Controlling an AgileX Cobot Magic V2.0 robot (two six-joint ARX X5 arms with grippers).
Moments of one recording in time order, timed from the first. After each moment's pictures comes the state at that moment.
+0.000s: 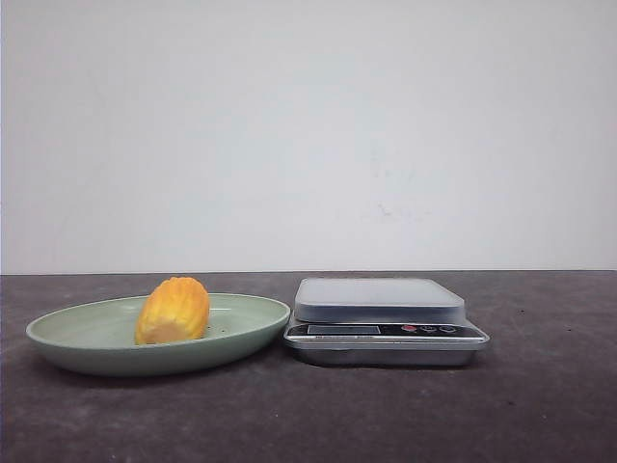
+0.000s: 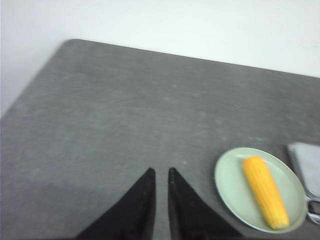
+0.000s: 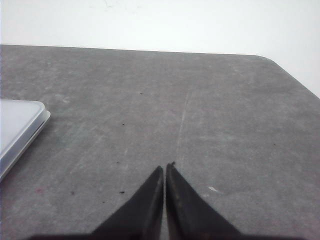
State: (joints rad) left arm -0.35 0.52 1.50 -1.43 -0.42 -0.30; right arm 0.10 0.01 0.02 -0.16 0.10 0.03
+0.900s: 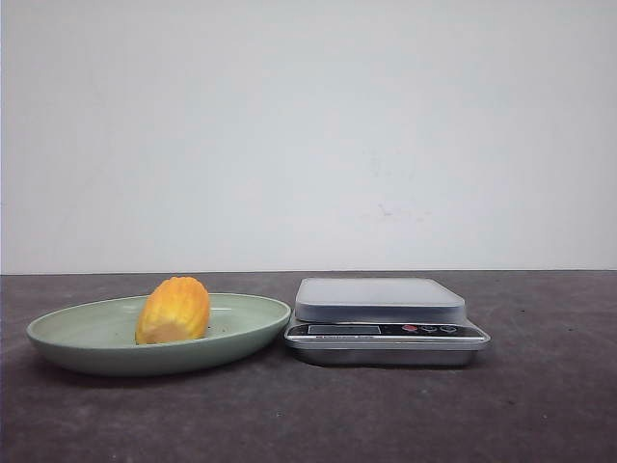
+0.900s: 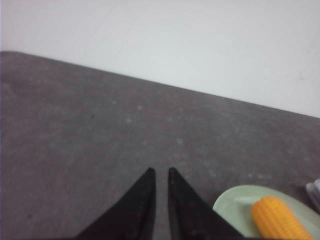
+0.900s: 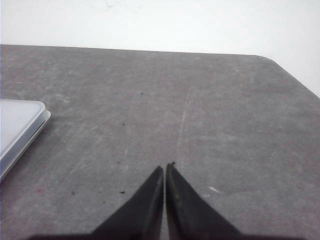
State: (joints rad) left arm 0.07 0.10 0.20 -0.20 0.09 -0.21; right arm 0.10 0.01 0.02 -0.16 0.10 0.03
